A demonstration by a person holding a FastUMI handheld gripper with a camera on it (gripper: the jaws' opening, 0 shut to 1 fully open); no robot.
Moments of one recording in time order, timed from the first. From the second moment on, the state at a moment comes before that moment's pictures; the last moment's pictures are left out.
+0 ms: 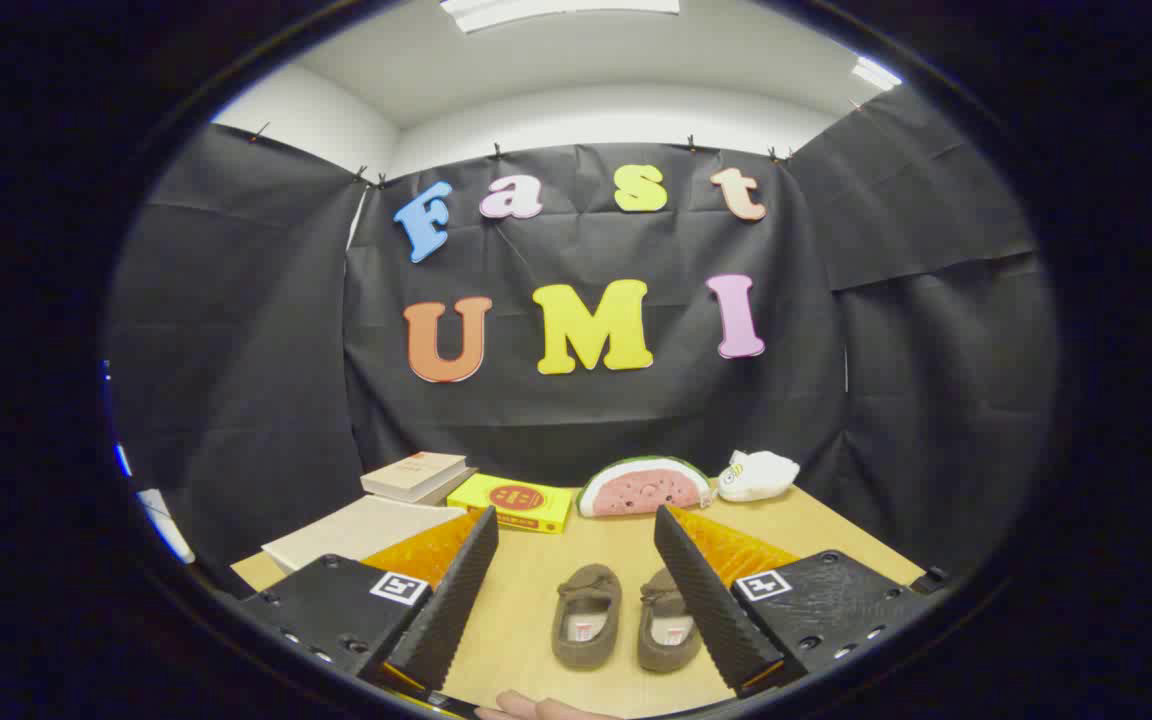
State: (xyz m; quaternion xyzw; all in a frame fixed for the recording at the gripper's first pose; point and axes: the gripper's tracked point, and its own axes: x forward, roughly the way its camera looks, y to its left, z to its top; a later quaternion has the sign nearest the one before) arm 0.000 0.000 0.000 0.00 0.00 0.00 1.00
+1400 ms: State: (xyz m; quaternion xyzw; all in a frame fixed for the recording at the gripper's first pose) arm 0.086 0.129 -0.069 0.08 0.15 0.23 0.96
